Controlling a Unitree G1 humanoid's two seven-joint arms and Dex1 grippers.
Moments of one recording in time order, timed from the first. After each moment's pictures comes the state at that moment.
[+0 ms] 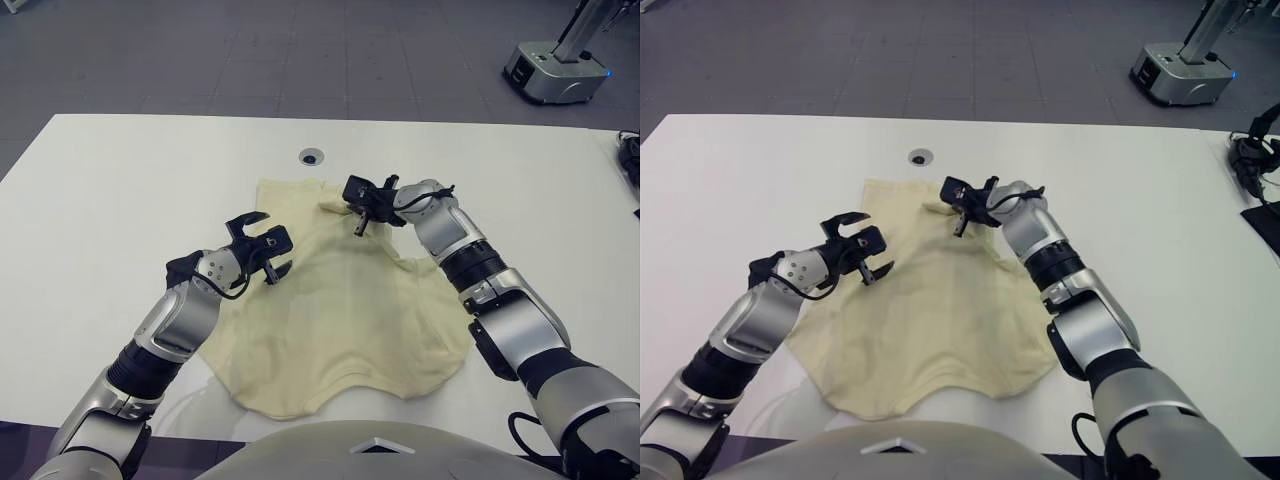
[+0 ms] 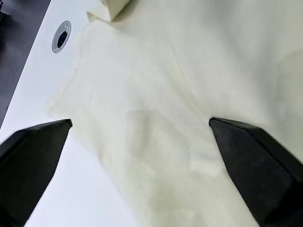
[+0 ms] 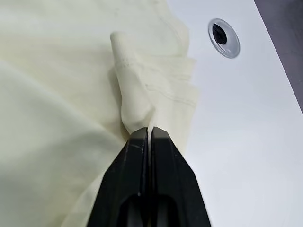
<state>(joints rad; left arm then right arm) -0.23 0.59 -0.41 -0.31 0.33 0.62 -0.62 -0.81 -0.29 0.39 0.62 -0.27 0.37 0.71</state>
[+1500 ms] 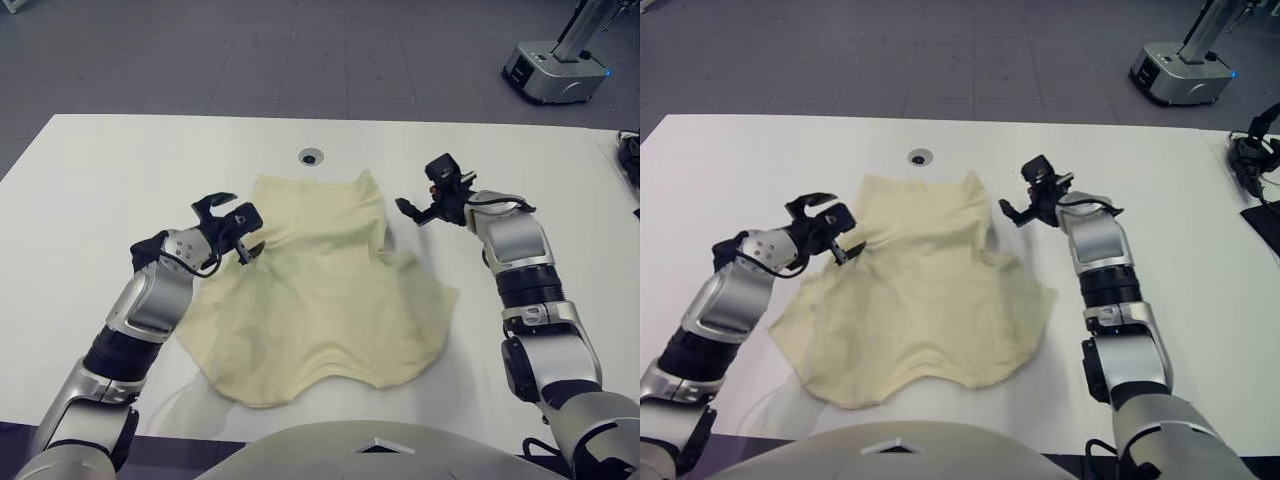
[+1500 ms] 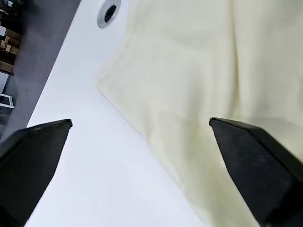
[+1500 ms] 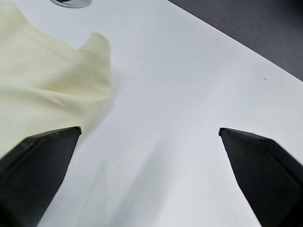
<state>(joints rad) -0.31 0.65 -0.26 -0.22 0.27 0.59 -0.67 -0.57 -0.39 0.09 0.24 -0.02 0.65 0.55</state>
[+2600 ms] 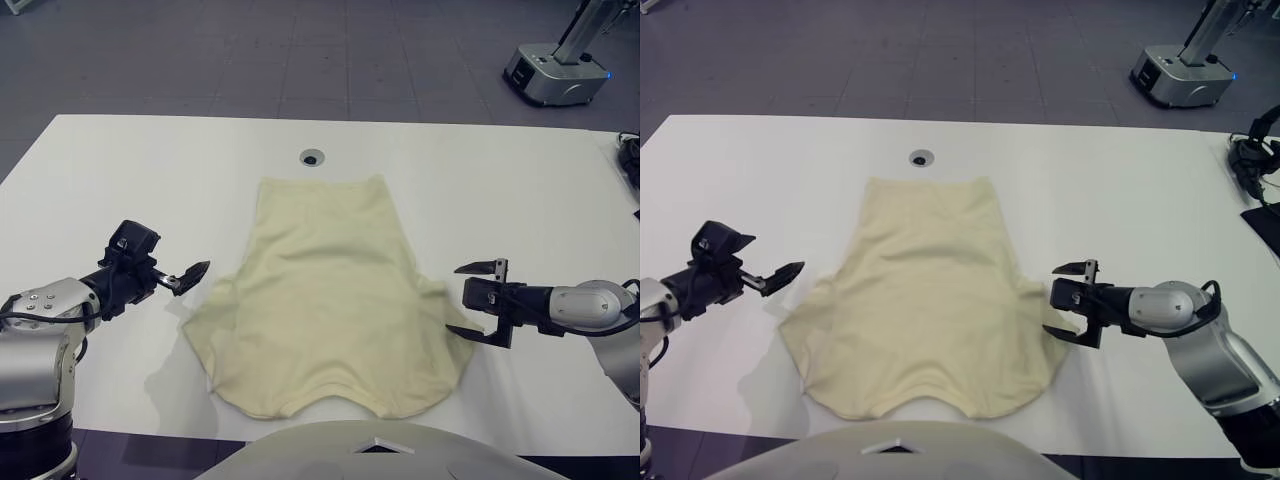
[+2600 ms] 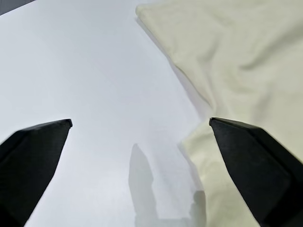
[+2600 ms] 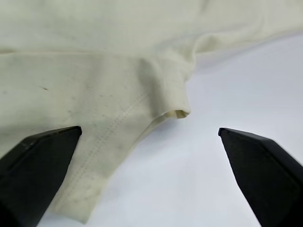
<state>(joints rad) 0.18 0.70 0.39 -0.57 -0.26 0.94 -0.73 0.16 -1.06 0.10 -0.45 -0.01 0.41 0.97</state>
